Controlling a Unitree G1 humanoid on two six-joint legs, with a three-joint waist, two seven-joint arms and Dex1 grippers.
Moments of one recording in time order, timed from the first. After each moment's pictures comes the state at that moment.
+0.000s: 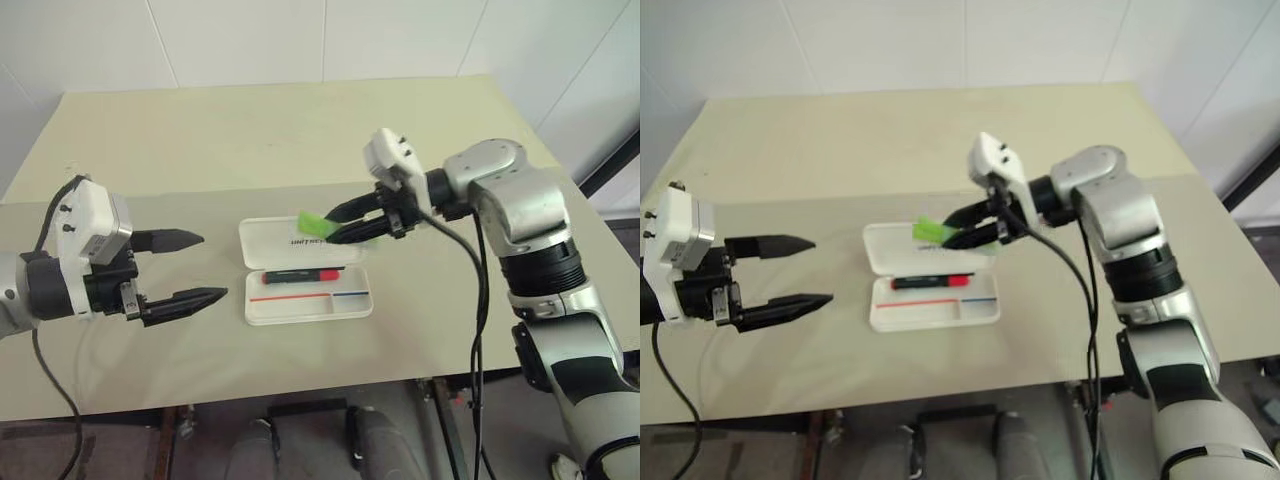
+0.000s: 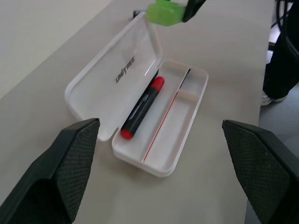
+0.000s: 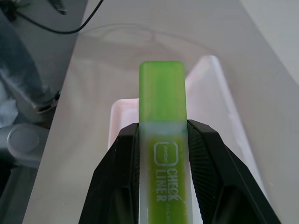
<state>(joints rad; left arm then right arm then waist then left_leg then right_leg) -0.13 1.05 0.61 -0.62 -0.80 1.00 -0.94 -1.08 -0.49 0.28 0.08 0.23 0.68 1.43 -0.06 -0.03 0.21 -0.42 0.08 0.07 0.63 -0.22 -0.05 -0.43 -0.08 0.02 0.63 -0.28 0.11</state>
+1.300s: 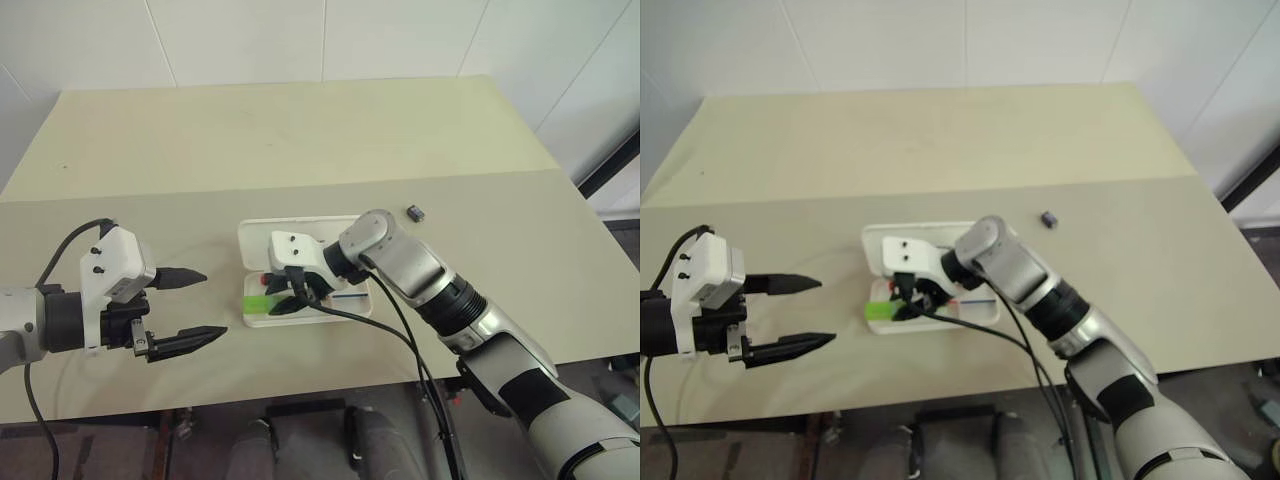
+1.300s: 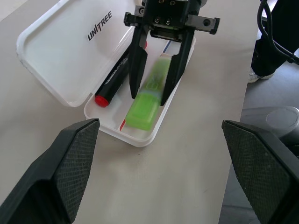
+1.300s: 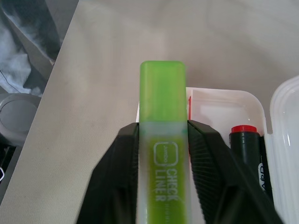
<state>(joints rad) 0.03 1.08 0.61 -0.70 -0.81 0.97 -0.91 -1.01 -0.27 0.58 0.16 0.08 0.60 1.27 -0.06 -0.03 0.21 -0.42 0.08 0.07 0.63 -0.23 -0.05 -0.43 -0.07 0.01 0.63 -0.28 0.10</state>
